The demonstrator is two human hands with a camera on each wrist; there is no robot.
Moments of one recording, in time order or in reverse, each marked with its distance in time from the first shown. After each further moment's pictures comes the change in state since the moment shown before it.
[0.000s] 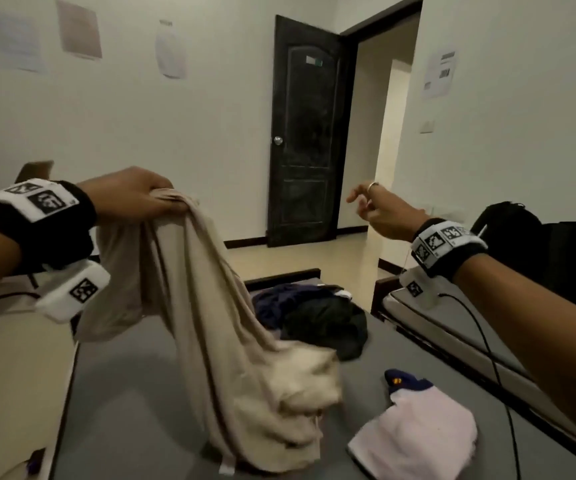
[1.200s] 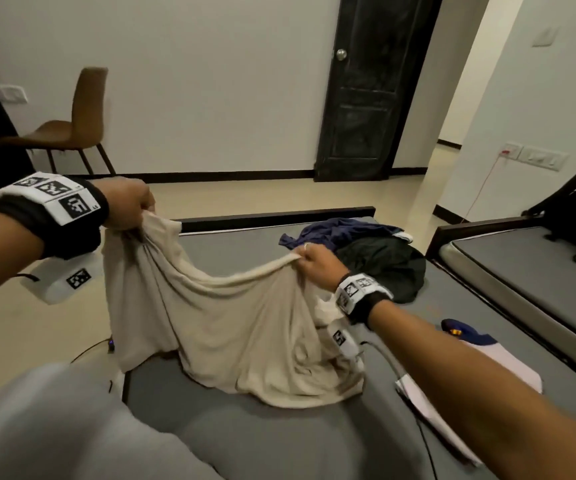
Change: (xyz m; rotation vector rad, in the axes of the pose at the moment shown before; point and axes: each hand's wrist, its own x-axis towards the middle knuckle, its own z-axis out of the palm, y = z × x) left_hand -0.068 -0.138 0.093 0.391 -0.408 -0.454; right_hand -0.038 -0.052 0.314 0.235 -0.319 -0.083
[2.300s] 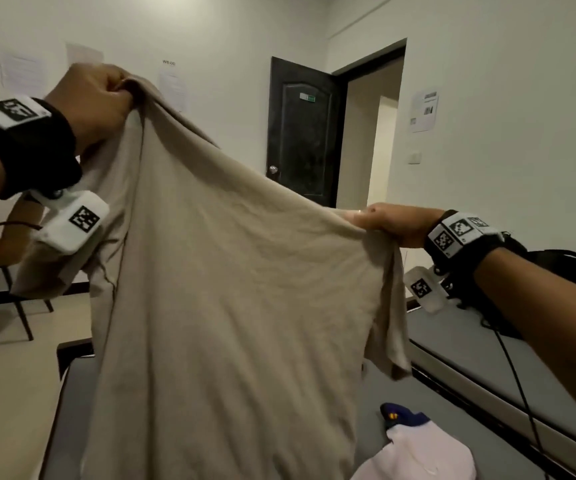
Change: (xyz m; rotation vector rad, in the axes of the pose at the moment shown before) left_hand -0.041 0.069 -0.263 -0.875 1.060 0.363; right_hand -0.091 -0.092 -0.354 0.253 -0.043 0.260
